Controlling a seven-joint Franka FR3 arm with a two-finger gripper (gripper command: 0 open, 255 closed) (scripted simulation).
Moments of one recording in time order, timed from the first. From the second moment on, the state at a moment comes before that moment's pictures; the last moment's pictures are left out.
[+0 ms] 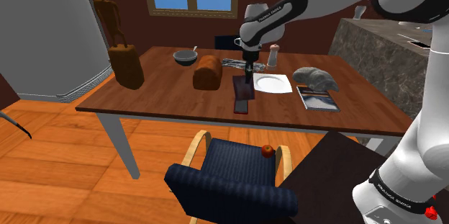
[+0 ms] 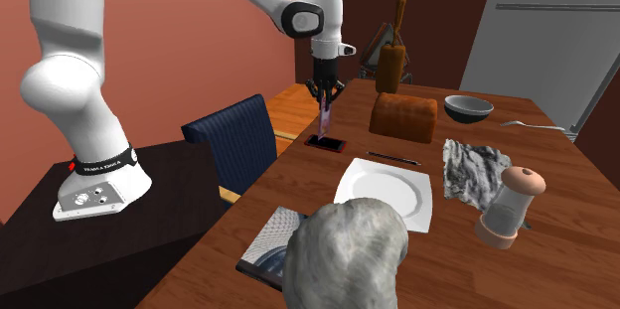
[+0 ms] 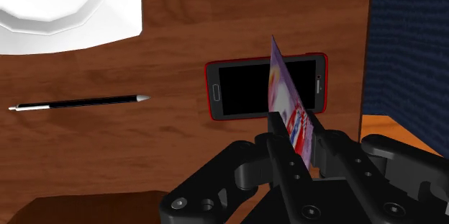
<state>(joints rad) 0.11 0.36 -0.19 -1.84 0.10 2.20 -0.86</state>
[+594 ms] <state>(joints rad) 0.11 0.31 -0.19 -1.79 0.08 2.10 -0.85</state>
